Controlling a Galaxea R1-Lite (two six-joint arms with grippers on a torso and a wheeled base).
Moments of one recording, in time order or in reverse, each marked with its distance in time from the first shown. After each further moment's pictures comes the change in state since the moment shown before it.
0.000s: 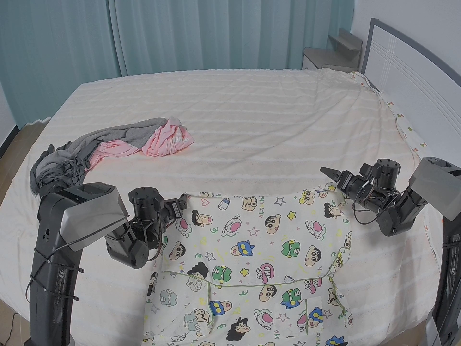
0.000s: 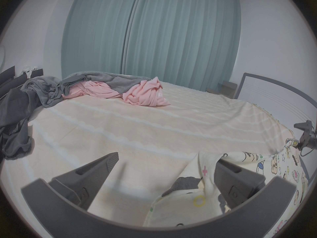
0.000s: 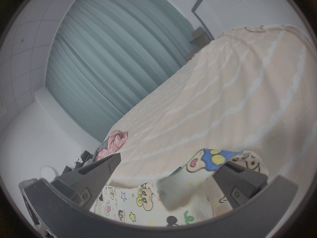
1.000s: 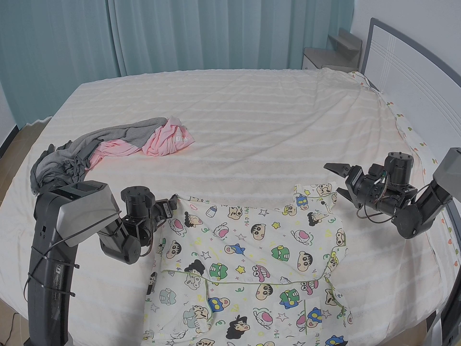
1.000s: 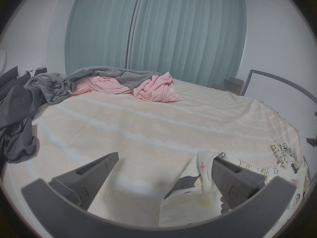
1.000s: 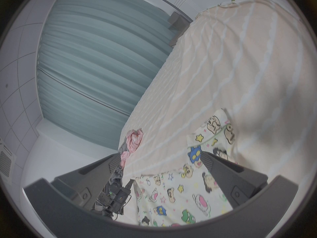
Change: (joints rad) left arm 0.055 -0.005 -0.014 0.072 -0.039 0.002; right arm 0.071 -0.312 0.277 0.123 0.028 0.246
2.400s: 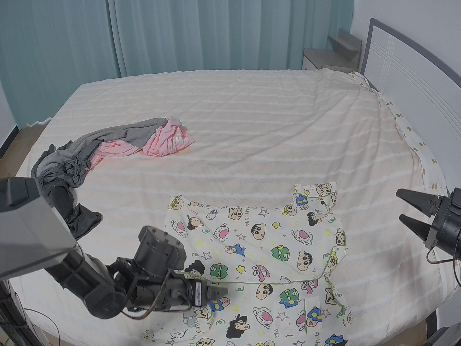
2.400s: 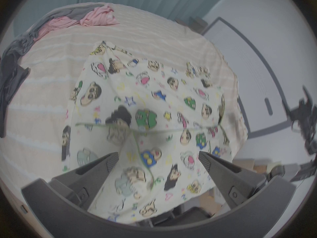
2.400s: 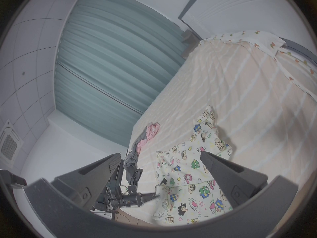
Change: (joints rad) left arm -0.463 -0.592 0.571 0.637 -0.264 -0.256; right arm 0.003 -0.932 0.463 0.360 0.018 -0.053
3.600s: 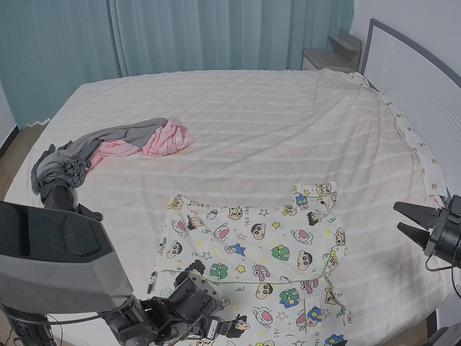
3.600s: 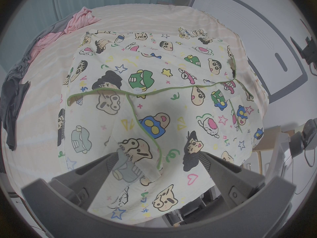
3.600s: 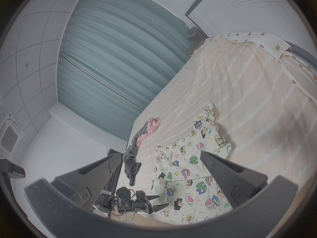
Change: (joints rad) left arm -0.161 0.197 0.026 -0.084 0.180 0.080; right arm 0.004 -0.014 0.056 0.007 0.029 -0.056
